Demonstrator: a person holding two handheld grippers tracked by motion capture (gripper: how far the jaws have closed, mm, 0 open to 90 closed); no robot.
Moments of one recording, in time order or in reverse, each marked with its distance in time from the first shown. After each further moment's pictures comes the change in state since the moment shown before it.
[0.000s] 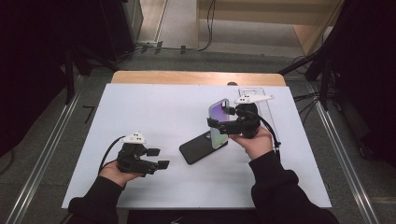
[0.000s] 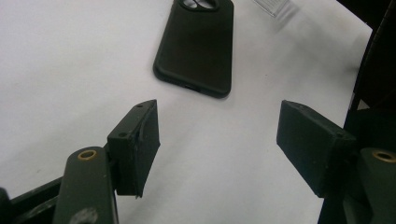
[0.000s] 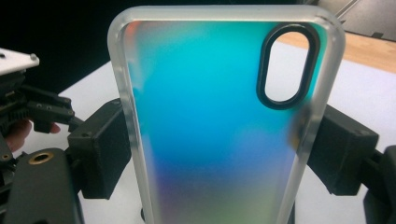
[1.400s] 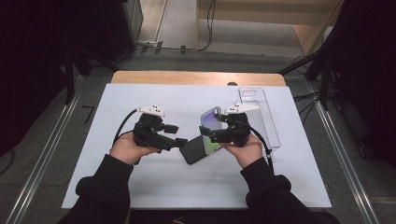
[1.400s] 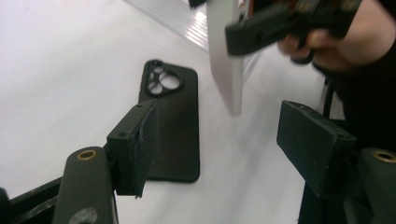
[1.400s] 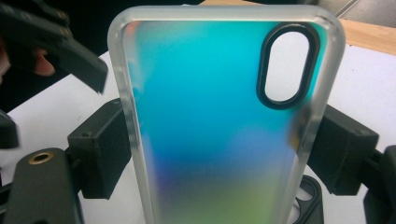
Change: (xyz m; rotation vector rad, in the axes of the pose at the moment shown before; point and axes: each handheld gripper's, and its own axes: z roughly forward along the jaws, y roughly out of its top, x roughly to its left) left arm -0.020 0.089 0.010 0.025 -0.072 0.127; right arm 0.017 -0.022 0.024 0.008 -0.013 -0.017
